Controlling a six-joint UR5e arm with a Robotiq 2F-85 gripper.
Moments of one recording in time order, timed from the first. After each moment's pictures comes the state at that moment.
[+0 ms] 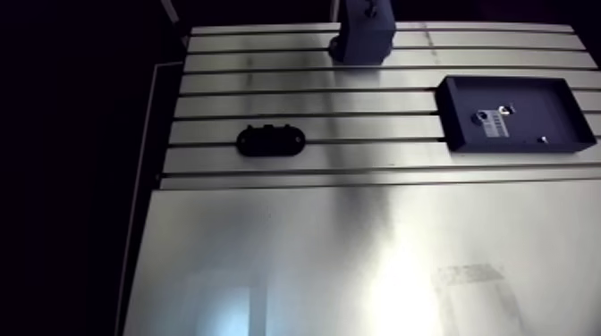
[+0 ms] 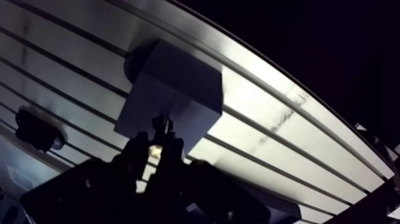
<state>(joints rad) -0.05 -0.87 1.18 -1.60 -1.68 -2.17</state>
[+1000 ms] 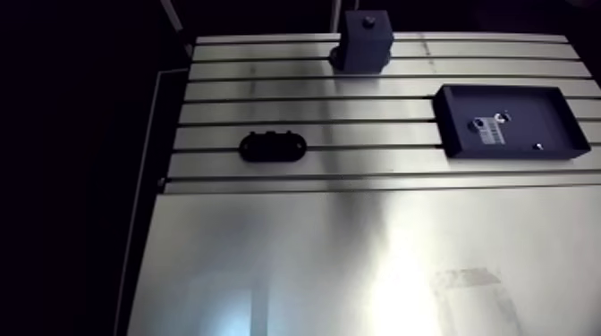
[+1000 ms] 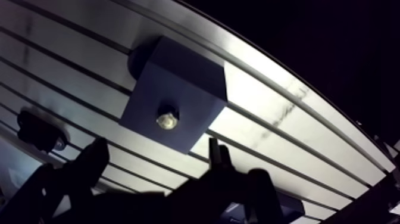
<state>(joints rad) -0.04 -0.90 1.22 -1.63 -1.68 -2.14</state>
